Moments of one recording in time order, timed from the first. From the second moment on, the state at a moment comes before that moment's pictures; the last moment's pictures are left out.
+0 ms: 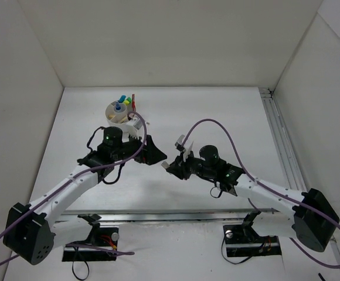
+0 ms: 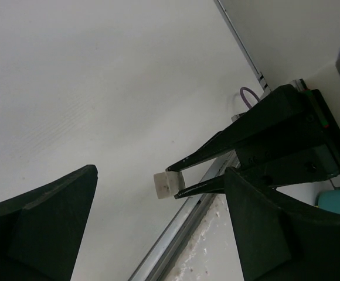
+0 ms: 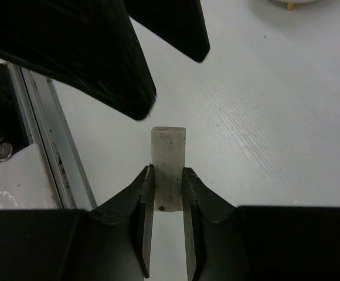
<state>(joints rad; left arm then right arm) -0.49 1.14 0.81 -0.07 0.56 -0.49 0.80 1.20 0.60 0.22 -0.34 0.08</state>
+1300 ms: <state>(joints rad) -0.34 1.09 0.90 -0.19 0.37 -0.42 0.85 1.04 0.54 0.25 0.01 0.17</state>
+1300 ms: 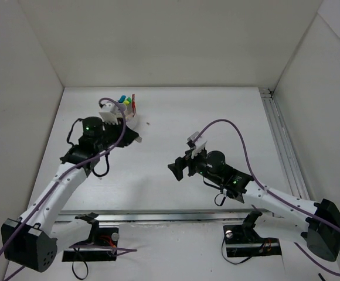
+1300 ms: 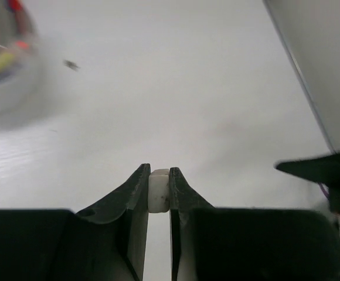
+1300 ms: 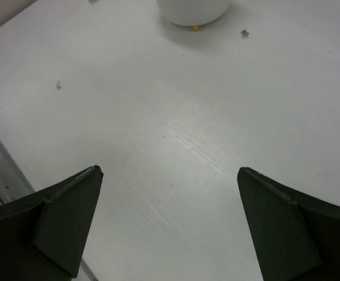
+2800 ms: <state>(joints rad) 0.09 2.07 1.75 -0.36 0.39 -0.15 0.65 1.18 0.69 0.01 0.26 0.24</state>
